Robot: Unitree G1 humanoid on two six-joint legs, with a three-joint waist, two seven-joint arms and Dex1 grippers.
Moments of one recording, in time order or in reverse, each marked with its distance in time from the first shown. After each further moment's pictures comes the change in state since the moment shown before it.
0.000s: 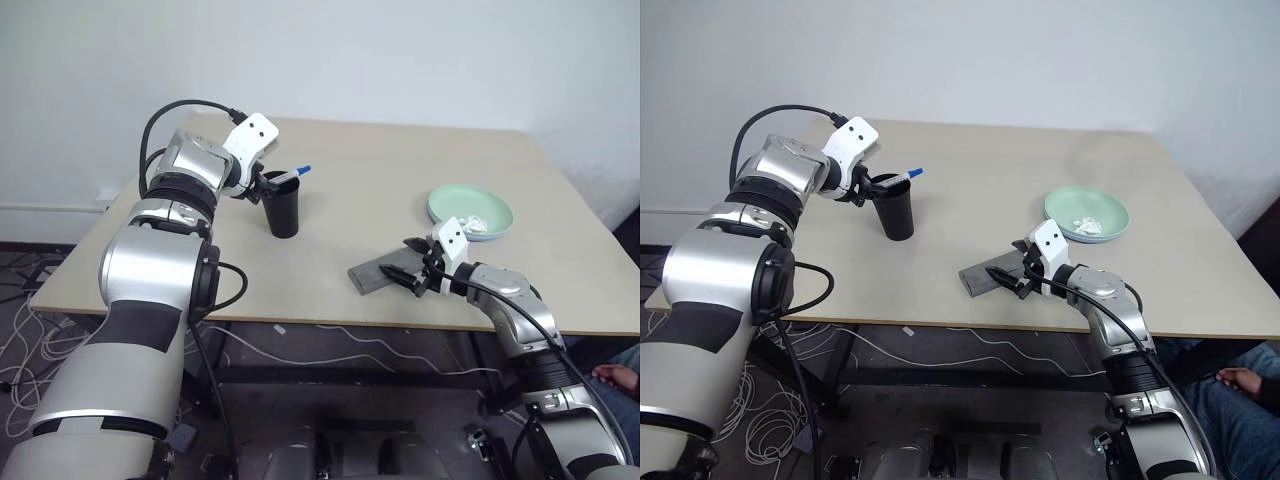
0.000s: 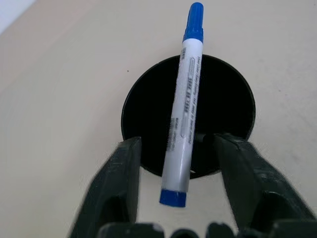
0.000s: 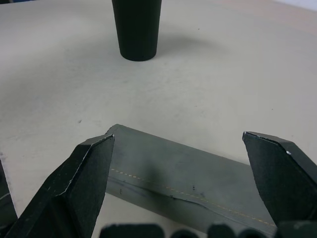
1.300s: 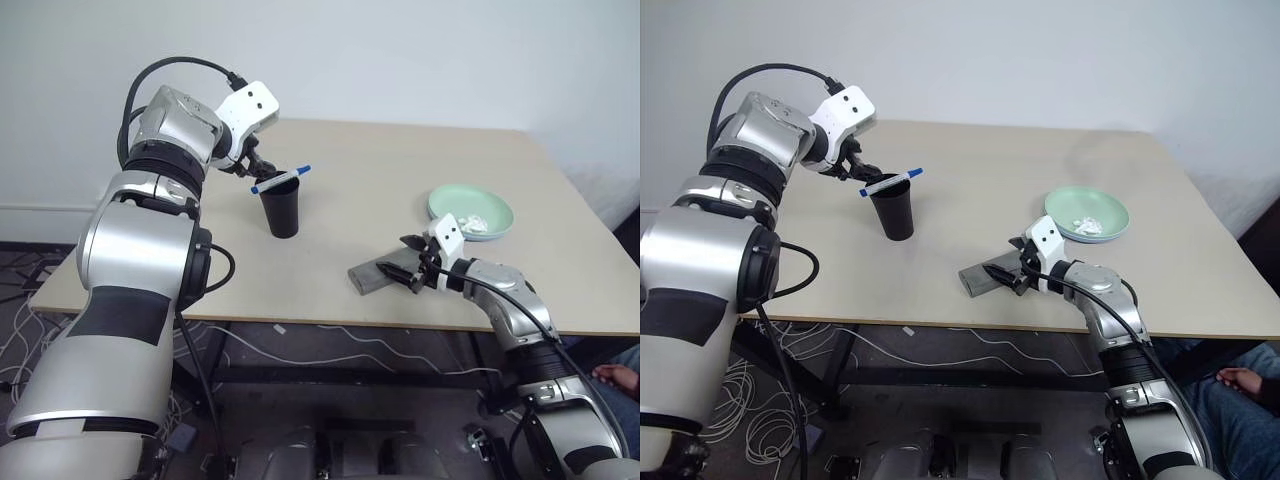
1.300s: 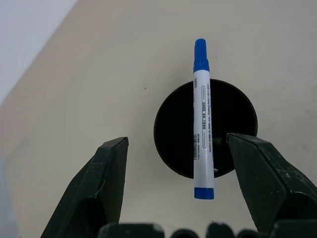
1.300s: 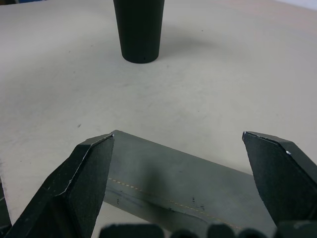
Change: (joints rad) left arm -0.102 0.042 -0.120 -0.002 0.037 -0.039 -0.116; right arm -0.045 0.008 0.013 0.063 0.000 -0.022 0.023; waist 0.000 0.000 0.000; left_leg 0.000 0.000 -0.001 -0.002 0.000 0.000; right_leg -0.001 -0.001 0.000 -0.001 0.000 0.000
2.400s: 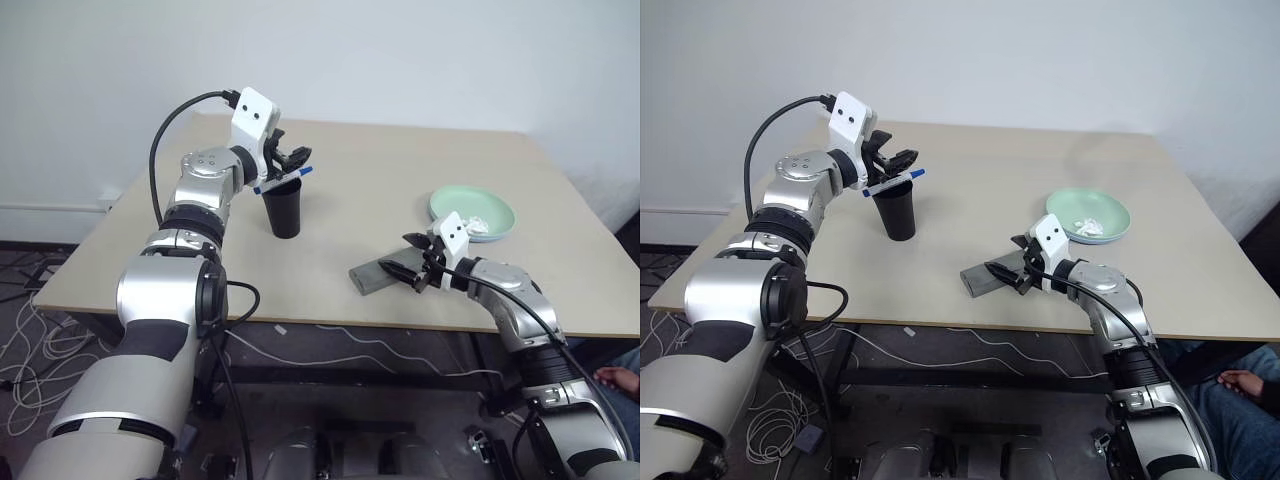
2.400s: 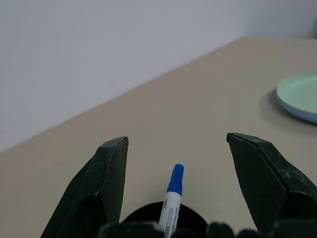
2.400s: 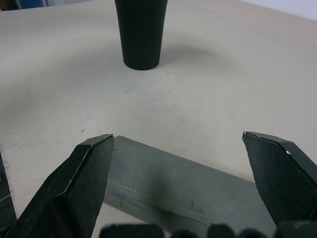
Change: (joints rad) left arm 0.228 -0.074 0.319 -0.057 -0.339 -0.373 0.205; right arm 0.016 -0.012 -0.012 -0.045 0.014 0.016 -0.003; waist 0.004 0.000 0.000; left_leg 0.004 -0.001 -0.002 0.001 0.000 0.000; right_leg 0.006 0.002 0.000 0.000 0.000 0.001
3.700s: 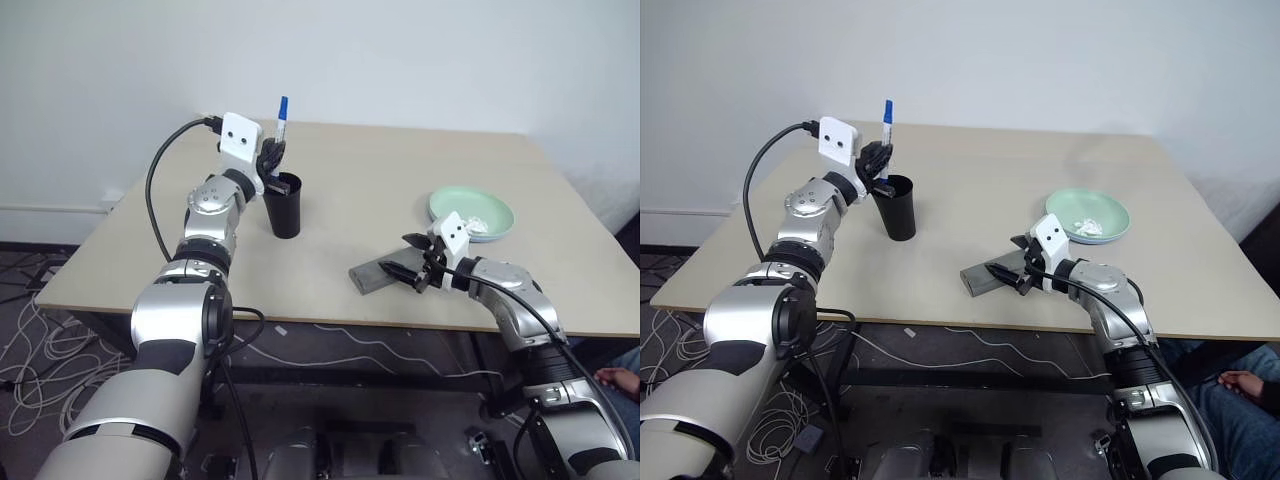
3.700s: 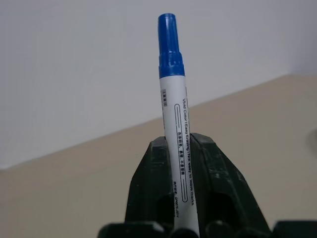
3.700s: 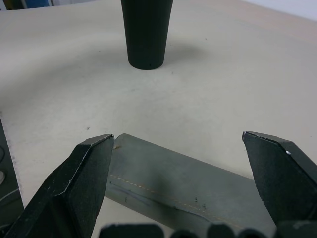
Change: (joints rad) left arm 0.149 -0.047 0.084 -0.013 -0.051 -0.288 0.203; right arm -0.002 -0.010 0.000 0.004 0.000 0.001 0.022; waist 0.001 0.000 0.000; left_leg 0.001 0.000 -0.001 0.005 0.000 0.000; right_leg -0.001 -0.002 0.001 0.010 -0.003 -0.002
